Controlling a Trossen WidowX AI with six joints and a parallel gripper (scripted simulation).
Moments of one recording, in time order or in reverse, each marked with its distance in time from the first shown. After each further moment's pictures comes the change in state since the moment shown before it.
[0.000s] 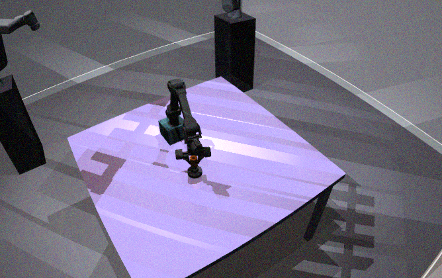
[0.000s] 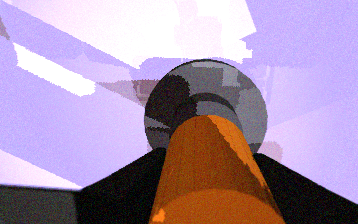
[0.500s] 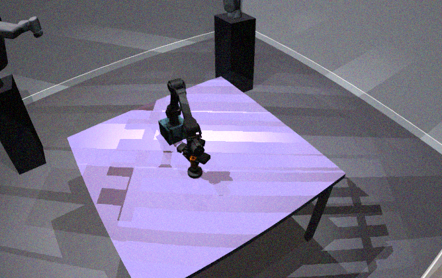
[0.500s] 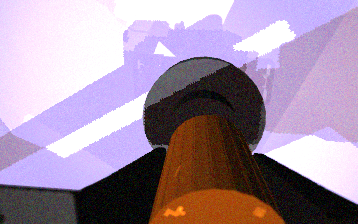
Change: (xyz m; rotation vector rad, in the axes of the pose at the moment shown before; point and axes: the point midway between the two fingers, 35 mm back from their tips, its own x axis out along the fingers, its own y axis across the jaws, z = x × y) arm -0.001 -0.001 -0.002 0.702 0.002 -0.003
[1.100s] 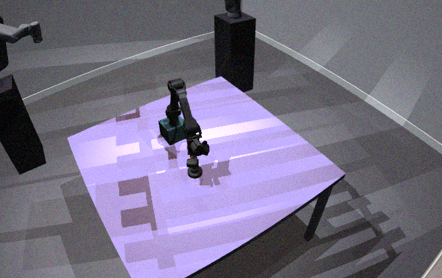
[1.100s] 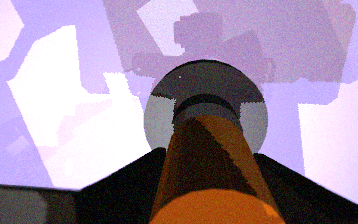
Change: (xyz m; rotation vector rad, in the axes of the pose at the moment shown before) arm 0.003 0.000 0.001 0.990 0.000 -0.003
